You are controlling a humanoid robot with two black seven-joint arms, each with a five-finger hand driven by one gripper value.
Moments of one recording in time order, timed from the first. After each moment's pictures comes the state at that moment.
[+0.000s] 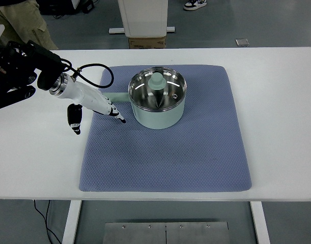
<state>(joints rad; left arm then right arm) -1.56 0.50 0.47 -1.02 1.53 -0.30 -0.61 -0.01 0.00 0.56 0.09 -0.45 -0.03 0.06</state>
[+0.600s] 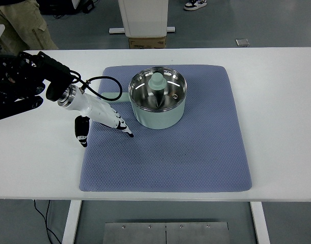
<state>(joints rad) -1.55 0.48 0.47 -1.11 1.51 -0.30 -0.61 -0.01 0.00 0.56 0.09 -0.45 -0.03 0.06</state>
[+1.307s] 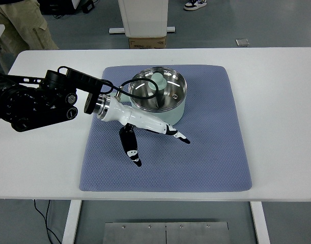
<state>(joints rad) -1.46 0.39 0.32 -1.19 1.10 -0.30 -0.61 -0.01 0.00 0.56 0.09 -0.45 -0.03 0.06</state>
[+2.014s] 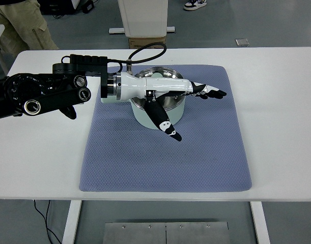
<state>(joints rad) -1.42 0.35 0.15 -1.15 0.76 -0.29 -0.61 -0.01 0.00 0.56 0.09 -0.45 -0.03 0.06</state>
